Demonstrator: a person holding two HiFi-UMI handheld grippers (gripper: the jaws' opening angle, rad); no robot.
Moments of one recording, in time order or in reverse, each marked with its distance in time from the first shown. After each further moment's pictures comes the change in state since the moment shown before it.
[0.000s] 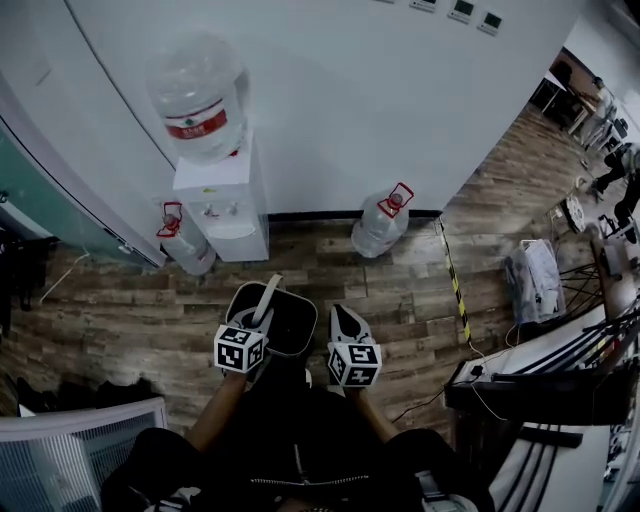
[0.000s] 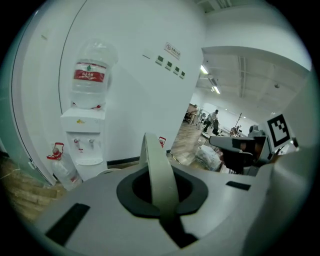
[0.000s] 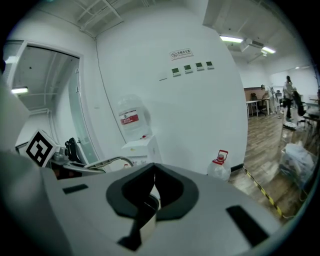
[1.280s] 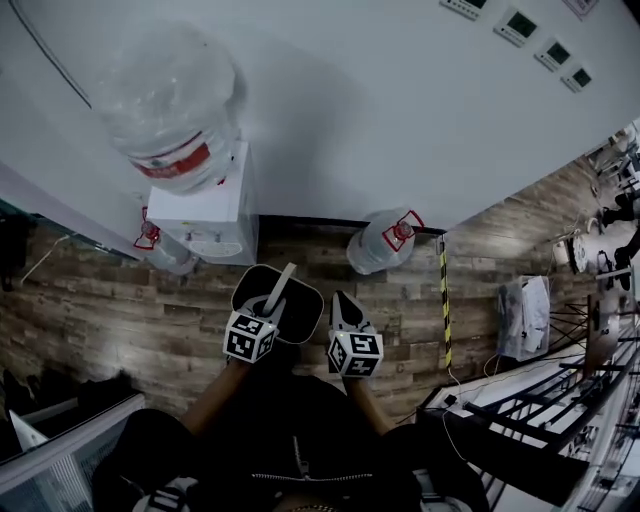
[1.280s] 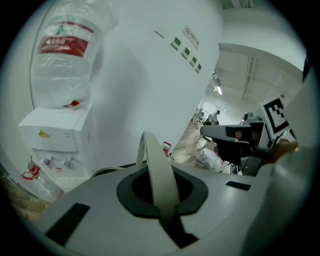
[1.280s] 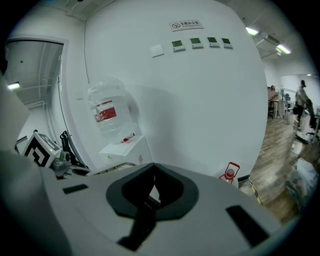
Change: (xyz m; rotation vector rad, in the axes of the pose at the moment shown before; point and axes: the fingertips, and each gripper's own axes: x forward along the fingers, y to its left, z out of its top) left arm 0.184 0.065 0.120 -0.043 0.072 -0.067; right arm 0.203 -0.085 0.106 -0.045 0.113 0.002
